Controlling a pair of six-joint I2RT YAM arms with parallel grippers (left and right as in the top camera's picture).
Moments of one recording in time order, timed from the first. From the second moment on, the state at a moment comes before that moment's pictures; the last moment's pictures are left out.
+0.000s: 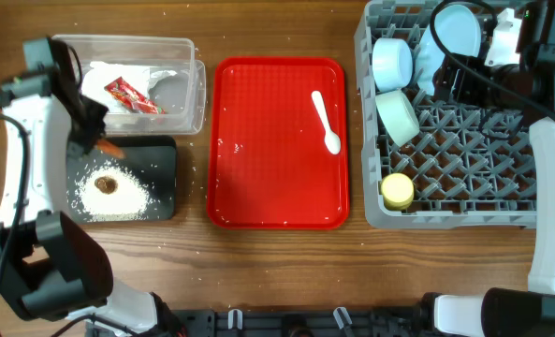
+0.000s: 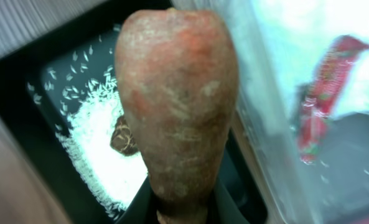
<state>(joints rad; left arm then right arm) 0.27 1.74 1.47 -1.09 -0.17 -0.86 -0.13 1.54 1.67 -1.14 -0.13 0.07</state>
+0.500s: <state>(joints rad) 0.27 1.74 0.96 -0.55 -0.13 -1.07 -0.12 1.54 1.67 -1.05 -0.20 0.07</state>
